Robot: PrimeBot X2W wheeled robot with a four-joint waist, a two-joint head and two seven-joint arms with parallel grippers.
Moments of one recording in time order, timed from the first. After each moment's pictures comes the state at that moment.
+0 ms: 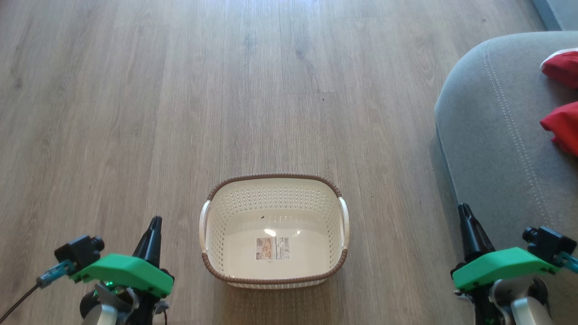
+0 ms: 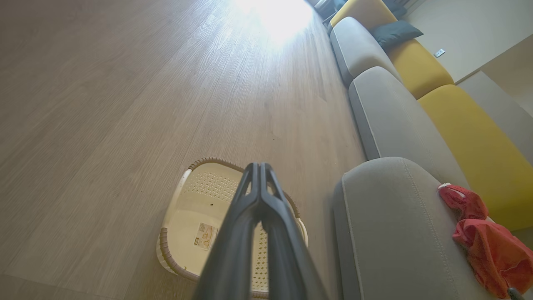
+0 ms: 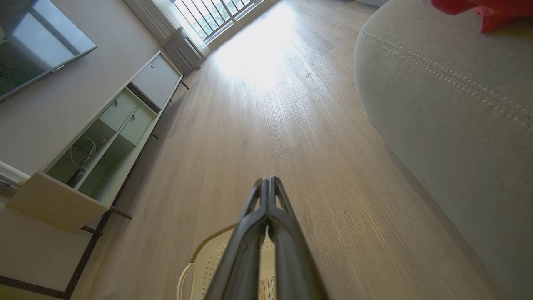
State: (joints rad) left arm -0.09 0.16 -0.16 0.35 -0.88 -0.02 -0.11; right arm -0.03 -0.05 -0.06 0.29 0.64 0.13 -0.09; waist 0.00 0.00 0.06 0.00
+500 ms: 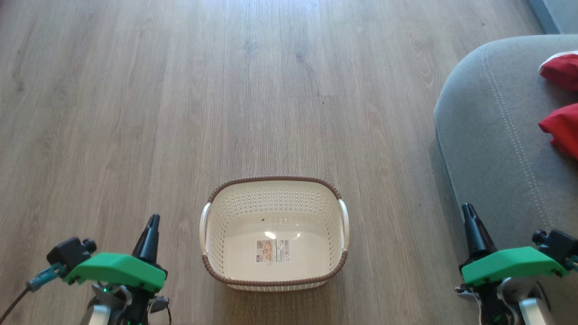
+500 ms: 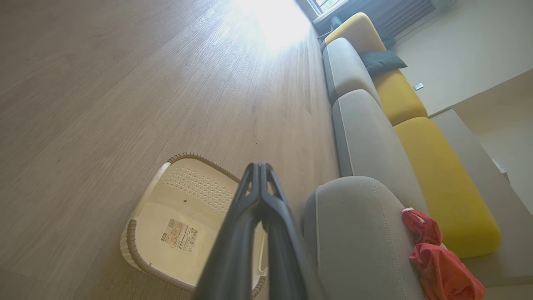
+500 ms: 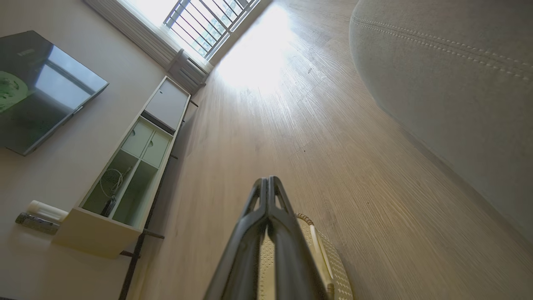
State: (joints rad) left arm -0.09 0.13 -0.11 0.34 -1.02 -0.04 -0.06; right arm -0.03 -0.05 -0.07 0.29 0.82 0.13 -0.05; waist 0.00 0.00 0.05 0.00
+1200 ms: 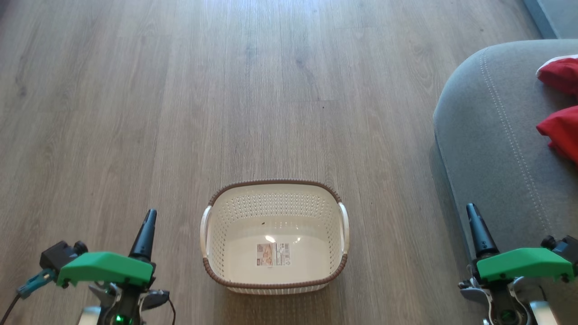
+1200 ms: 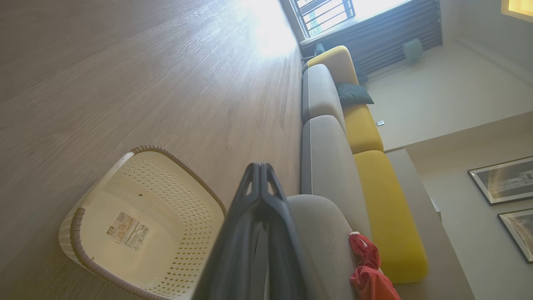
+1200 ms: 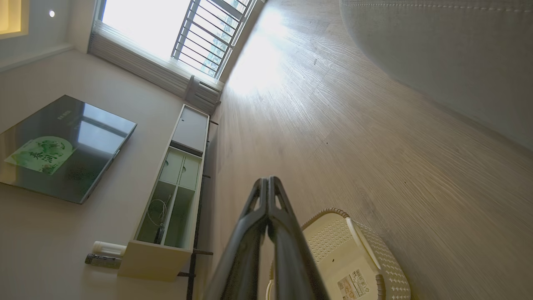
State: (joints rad) left arm -0.09 0.10 -0.05 0.32 -1.21 -0.07 -0.01; right arm -0.03 -0.05 -0.09 0.29 1.08 0.13 0.00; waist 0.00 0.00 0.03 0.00
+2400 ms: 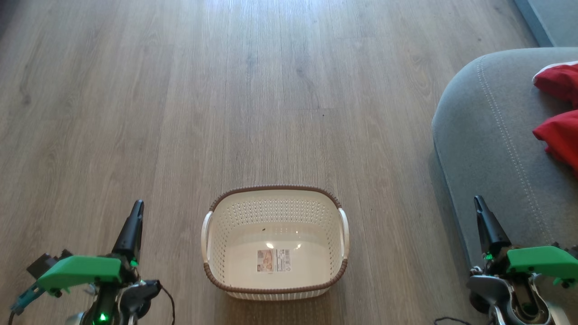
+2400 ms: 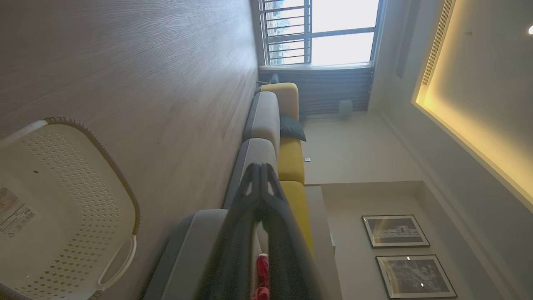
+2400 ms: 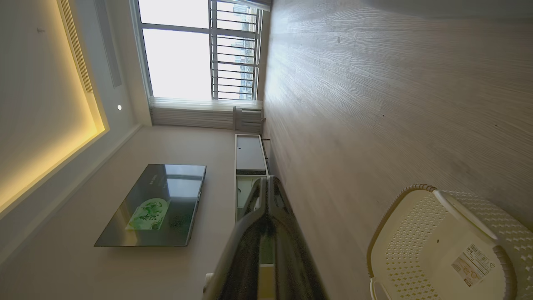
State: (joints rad) left arm -0.08 0.05 0.06 0.29 -1.55 -0.11 0.10; right arm -0.05 -0.05 -0.12 0.28 1.54 0.13 0.09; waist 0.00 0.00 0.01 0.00
